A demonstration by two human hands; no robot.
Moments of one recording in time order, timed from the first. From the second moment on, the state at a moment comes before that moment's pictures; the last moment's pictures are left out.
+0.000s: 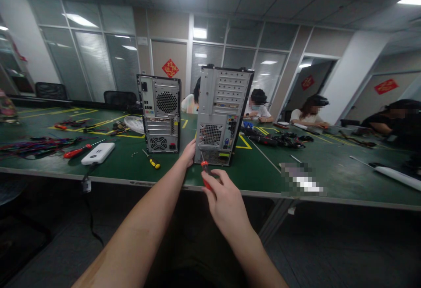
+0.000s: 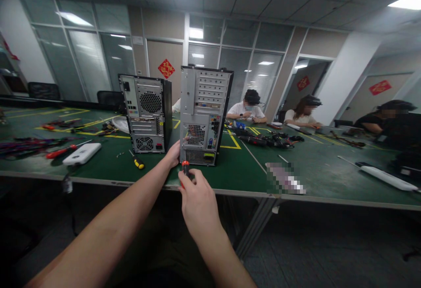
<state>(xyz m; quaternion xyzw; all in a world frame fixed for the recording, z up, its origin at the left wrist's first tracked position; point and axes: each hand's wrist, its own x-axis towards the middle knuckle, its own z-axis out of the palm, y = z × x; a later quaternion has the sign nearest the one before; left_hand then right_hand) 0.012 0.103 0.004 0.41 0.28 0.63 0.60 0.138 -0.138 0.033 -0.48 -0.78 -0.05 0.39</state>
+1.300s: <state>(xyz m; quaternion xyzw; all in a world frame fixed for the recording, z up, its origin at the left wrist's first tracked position) 0.011 0.101 0.005 0.40 0.29 0.63 0.60 0.135 -0.141 0.033 -0.45 -0.80 -0.05 0.39</state>
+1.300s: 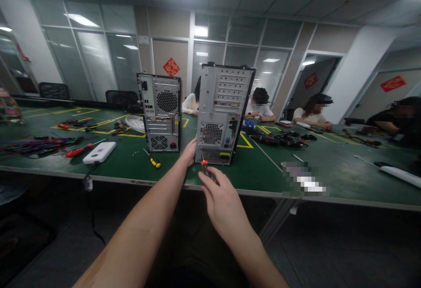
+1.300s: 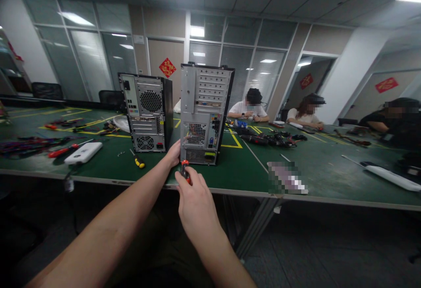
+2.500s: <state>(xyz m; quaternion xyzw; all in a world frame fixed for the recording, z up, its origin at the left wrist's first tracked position) 0.011 0.110 -0.002 0.42 0.27 0.63 0.60 0.139 -0.143 0.034 -0.46 -0.80 -0.05 0.38</state>
